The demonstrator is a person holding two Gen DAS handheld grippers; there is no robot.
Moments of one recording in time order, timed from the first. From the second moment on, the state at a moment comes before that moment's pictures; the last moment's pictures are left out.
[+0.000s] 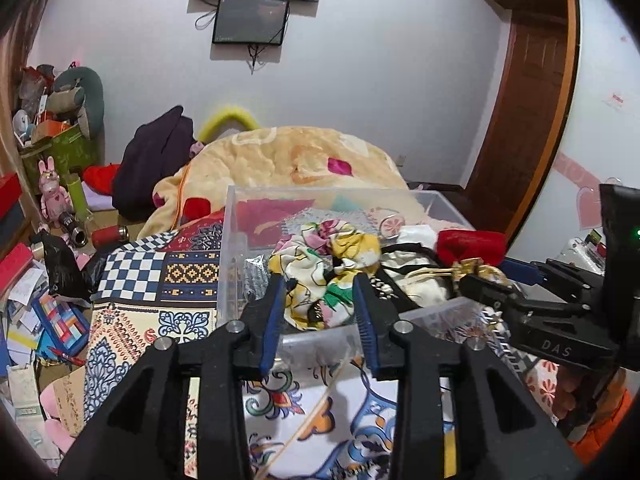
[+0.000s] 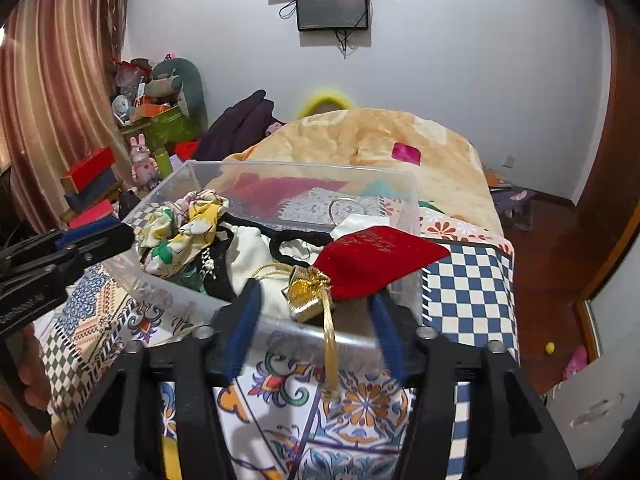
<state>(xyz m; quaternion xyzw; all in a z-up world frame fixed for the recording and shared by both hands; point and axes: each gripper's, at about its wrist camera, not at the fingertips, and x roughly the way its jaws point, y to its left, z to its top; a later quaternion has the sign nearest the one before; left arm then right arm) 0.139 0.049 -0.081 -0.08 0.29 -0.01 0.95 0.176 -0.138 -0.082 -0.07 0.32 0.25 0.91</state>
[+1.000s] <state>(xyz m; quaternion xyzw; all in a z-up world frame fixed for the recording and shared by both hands) 0.041 0.043 -0.147 -0.04 0.36 0.00 0.93 0.077 -0.113 -0.125 -0.08 0.34 0.32 0.88</state>
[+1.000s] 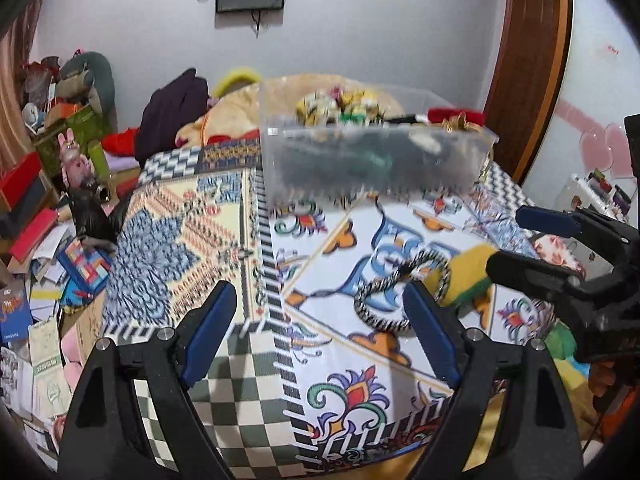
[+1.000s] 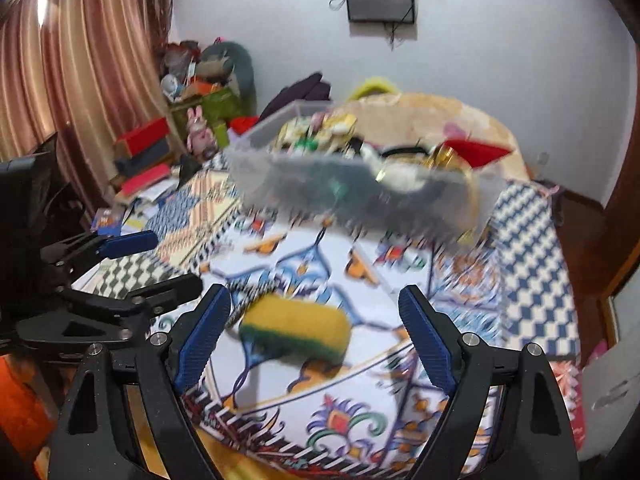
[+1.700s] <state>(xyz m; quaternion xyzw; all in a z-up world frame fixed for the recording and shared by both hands) 0.052 0.029 -0.168 -0.02 0.38 -0.03 0.92 0.081 -0.114 -0.148 -0.06 0.36 0.34 0.87</state>
